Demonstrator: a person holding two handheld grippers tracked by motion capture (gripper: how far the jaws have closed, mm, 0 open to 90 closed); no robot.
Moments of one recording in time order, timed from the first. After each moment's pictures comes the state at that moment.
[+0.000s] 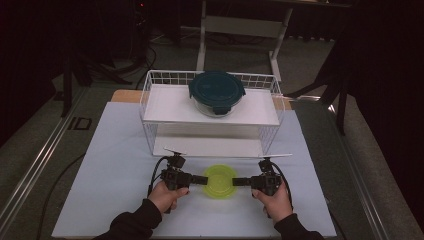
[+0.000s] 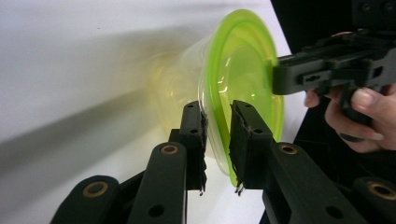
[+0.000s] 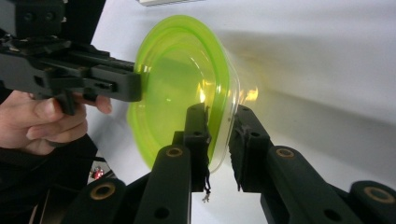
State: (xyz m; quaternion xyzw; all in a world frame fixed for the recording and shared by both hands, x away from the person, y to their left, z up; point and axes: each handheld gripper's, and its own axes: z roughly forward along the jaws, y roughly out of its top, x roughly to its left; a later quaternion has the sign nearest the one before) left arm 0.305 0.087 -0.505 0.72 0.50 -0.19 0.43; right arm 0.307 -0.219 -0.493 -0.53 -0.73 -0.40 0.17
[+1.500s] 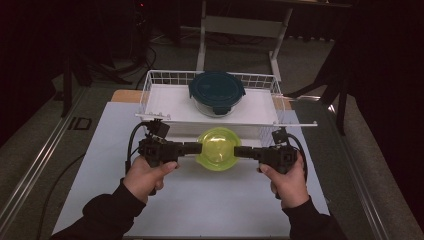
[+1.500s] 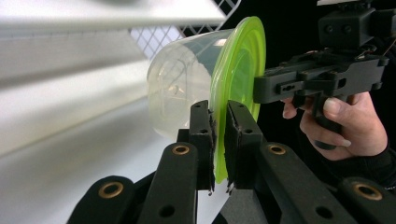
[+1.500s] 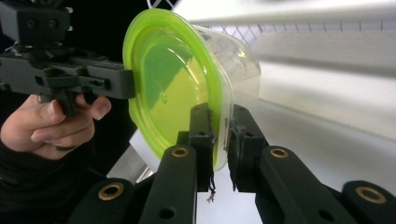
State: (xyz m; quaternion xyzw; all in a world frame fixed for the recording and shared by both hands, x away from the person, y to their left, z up) left arm 0.279 0.112 -0.330 0.73 0.45 -0.07 0.52; right arm 0.297 -0.204 -0.346 -0.45 -0.73 -0.50 0.10
